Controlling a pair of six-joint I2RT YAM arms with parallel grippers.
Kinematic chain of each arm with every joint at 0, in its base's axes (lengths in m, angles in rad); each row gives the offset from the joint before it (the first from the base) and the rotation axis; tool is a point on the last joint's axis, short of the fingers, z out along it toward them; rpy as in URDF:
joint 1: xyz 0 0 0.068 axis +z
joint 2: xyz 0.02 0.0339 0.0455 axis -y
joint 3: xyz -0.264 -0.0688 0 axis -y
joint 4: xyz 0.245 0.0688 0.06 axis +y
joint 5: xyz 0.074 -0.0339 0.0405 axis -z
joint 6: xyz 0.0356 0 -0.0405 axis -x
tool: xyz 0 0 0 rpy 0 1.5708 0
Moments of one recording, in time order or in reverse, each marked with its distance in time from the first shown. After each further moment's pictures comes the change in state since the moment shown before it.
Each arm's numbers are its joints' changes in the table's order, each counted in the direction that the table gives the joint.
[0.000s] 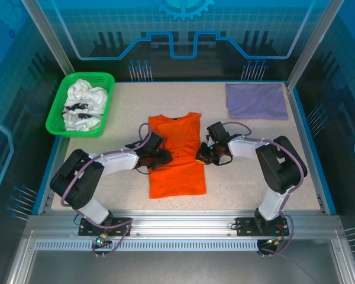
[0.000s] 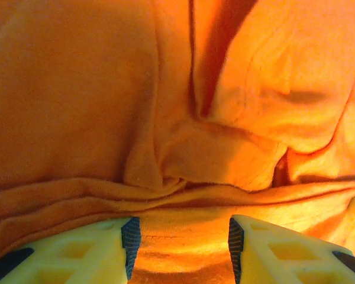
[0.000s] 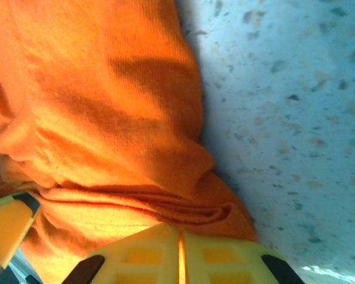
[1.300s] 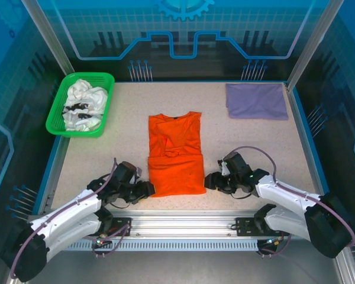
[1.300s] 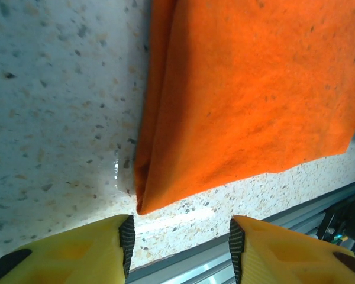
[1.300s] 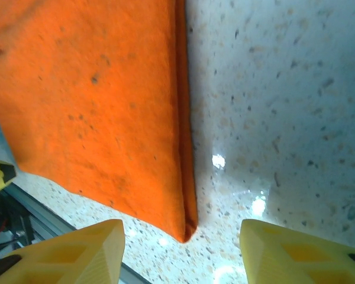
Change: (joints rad) left arm -0.048 0.783 -0.457 0.317 0.280 0.049; right arm 0.137 0.690 -0.518 0.051 0.045 0.045
